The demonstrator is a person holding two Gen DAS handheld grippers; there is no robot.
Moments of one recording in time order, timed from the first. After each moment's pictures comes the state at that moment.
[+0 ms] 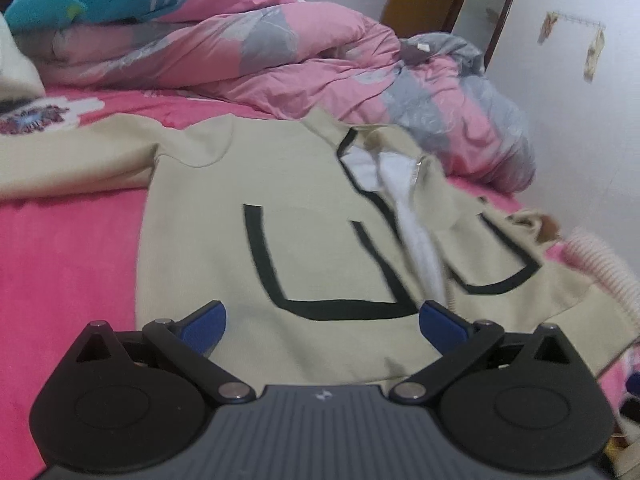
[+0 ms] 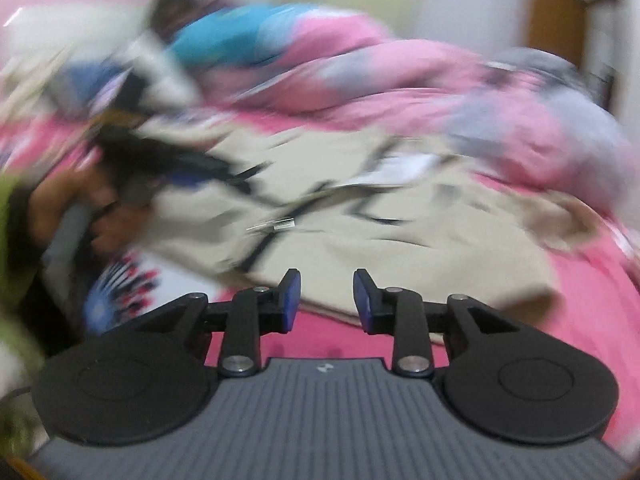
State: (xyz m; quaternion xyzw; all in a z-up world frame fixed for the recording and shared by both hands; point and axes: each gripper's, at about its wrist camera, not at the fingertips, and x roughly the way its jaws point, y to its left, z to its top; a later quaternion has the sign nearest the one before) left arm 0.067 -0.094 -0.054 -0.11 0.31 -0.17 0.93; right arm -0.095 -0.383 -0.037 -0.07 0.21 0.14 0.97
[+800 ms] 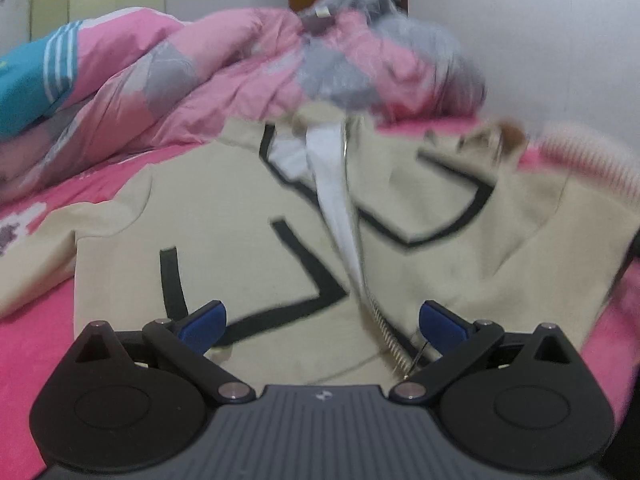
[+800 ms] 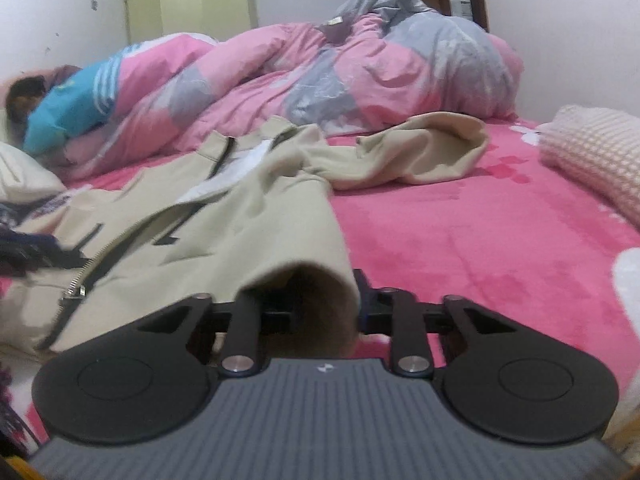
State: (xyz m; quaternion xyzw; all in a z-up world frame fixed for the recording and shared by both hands) left arm 0.058 -0.183 -0.050 0.10 0.30 -0.19 0.93; right arm -0.033 -0.483 -0.070 0.08 0.21 0.01 0.97
